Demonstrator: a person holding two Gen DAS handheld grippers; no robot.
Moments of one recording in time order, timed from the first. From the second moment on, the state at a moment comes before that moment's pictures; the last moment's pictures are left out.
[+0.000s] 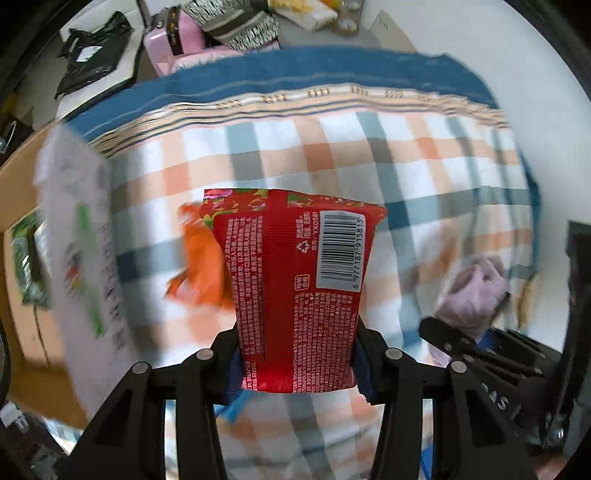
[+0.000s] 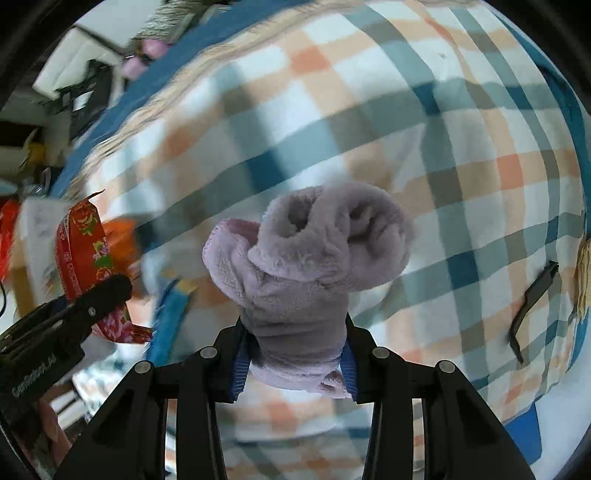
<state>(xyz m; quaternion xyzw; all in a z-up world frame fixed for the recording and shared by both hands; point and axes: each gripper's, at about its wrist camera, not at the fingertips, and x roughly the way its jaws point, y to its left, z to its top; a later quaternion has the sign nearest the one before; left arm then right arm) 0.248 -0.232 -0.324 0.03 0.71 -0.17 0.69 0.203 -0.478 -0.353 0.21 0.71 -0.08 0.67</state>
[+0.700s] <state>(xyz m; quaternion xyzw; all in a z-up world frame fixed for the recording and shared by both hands) 0.256 0.044 -0.197 0.00 0.65 -0.06 0.76 0.237 -0.136 -0.204 0.11 0.66 0.09 0.73</state>
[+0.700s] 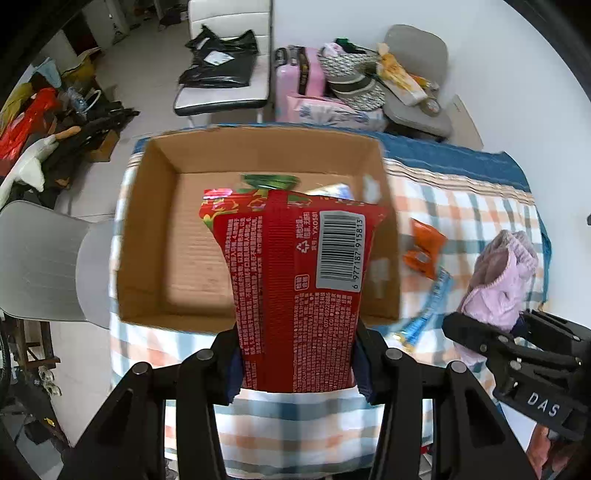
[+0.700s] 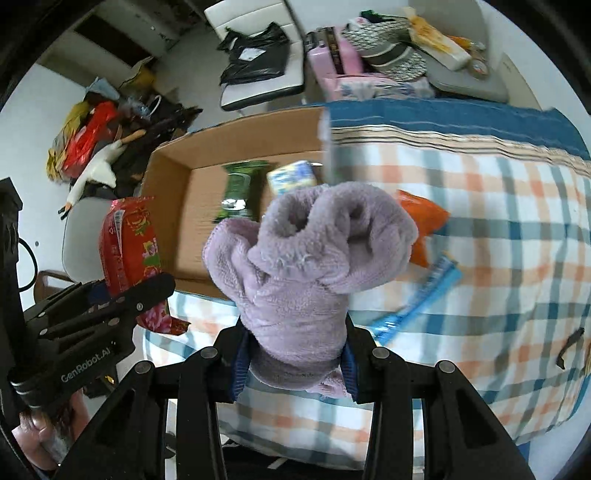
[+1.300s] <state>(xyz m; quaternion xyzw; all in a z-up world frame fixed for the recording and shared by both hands) 0.363 0.115 -0.258 0.01 0.71 -0.06 0.70 0.303 -0.061 -0.252 0.09 0.72 0.03 0.69</state>
